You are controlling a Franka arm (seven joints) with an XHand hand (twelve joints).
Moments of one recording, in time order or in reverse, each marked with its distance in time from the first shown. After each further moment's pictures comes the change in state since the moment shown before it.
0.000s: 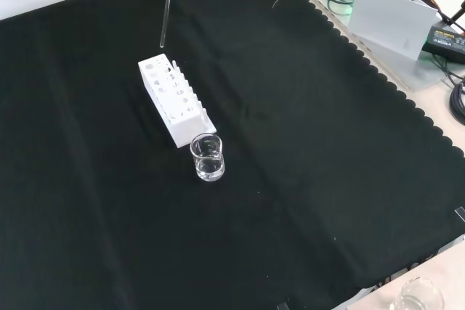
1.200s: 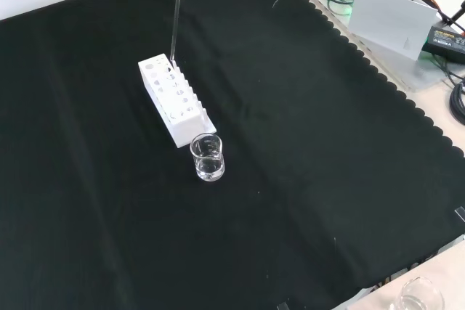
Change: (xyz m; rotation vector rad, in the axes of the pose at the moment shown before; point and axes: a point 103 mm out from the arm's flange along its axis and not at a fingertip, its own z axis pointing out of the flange) arm 0.006 -0.002 0.031 0.054 0.022 -0.017
